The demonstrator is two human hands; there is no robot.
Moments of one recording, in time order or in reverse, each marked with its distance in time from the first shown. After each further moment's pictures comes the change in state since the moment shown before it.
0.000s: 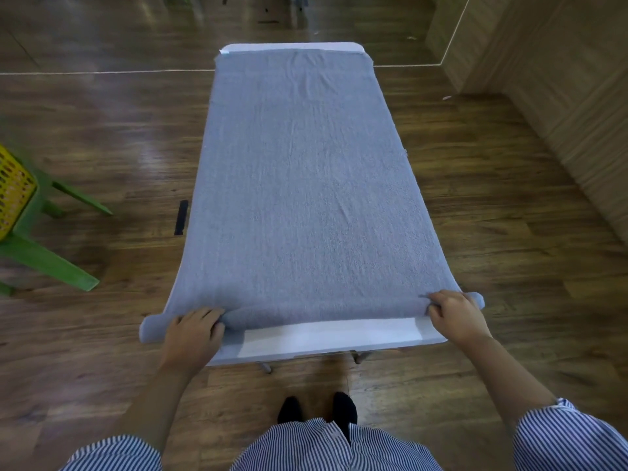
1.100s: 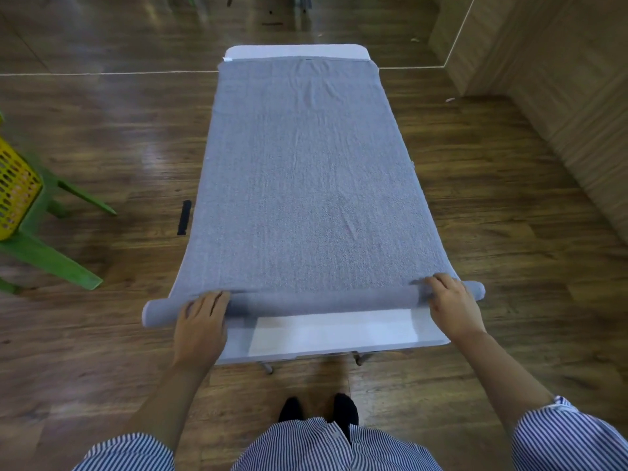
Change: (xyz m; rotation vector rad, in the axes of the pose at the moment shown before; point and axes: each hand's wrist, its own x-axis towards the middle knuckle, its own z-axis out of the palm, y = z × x) left_hand 0.008 0.011 0.004 0.087 0.065 0.034; right_hand 0.016 -0.013 -0.004 -0.054 0.060 -0.077
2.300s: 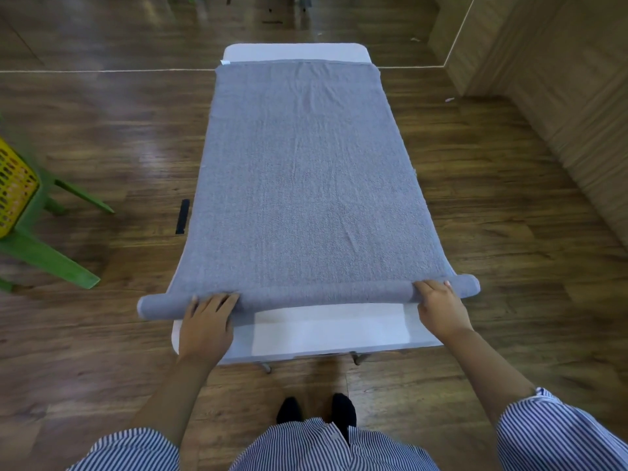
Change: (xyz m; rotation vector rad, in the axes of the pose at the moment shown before) left_hand 0.005 0.010 0.002 -0.010 -0.071 -0.023; right_hand 0.004 -0.018 0.000 0.021 -0.174 0.100
